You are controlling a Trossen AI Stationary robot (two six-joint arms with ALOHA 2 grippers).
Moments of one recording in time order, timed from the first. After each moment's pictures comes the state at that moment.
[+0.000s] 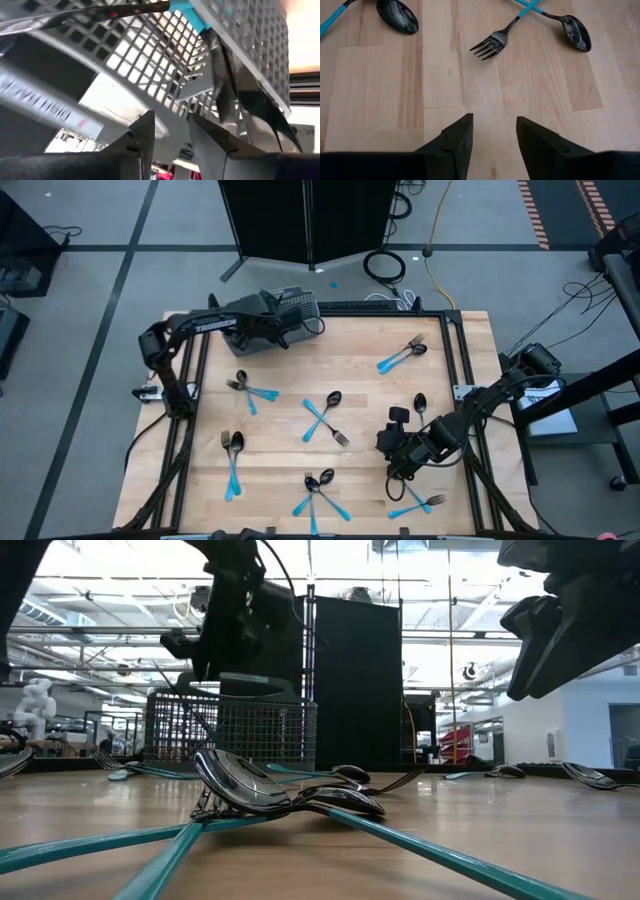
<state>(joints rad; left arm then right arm) 0.46 1.76 1.51 -1.41 -0.78 0.90 0.61 1.46 0.86 -0.52 0.48 0.60</state>
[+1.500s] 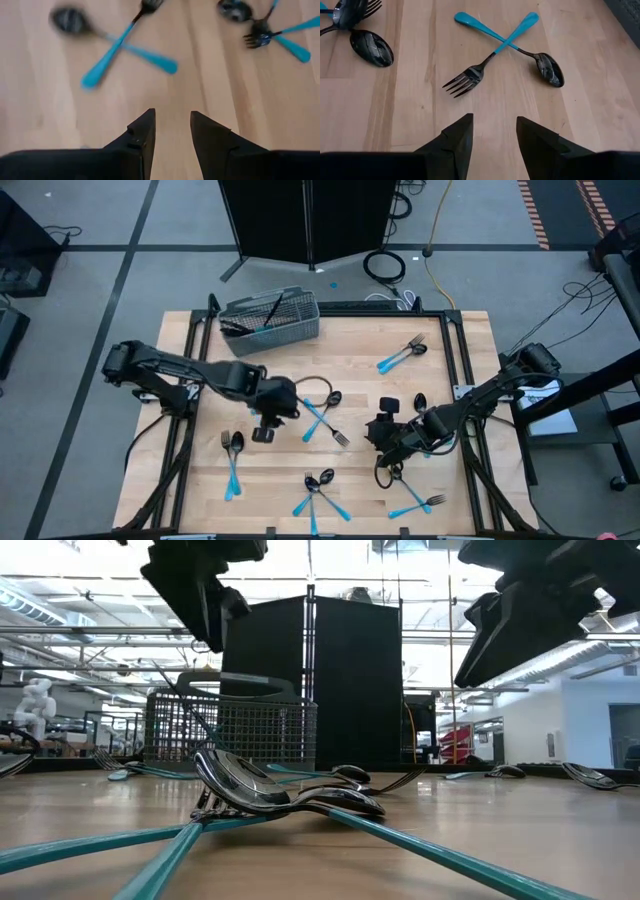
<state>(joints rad) -0.13 1.50 1.21 -0.86 0.12 0.07 0.50 1.46 0.86 -0.40 0.51 0.41</state>
